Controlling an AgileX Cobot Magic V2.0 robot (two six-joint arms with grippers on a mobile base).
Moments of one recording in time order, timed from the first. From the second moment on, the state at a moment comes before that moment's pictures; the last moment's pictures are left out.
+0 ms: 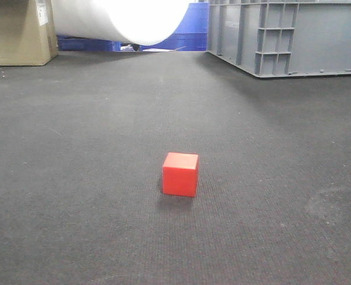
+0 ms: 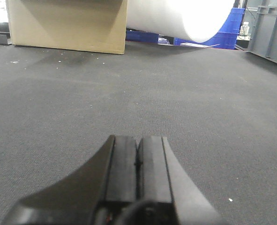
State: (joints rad) left arm 0.04 -0.01 0.03 -0.05 0.03 0.01; right arm 0.00 0.01 -0.22 -0.05 0.44 0.05
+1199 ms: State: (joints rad) left arm 0.04 -0.01 0.03 -0.05 0.03 0.01; right arm 0.00 -0.01 0.03 0.08 0.04 0.05
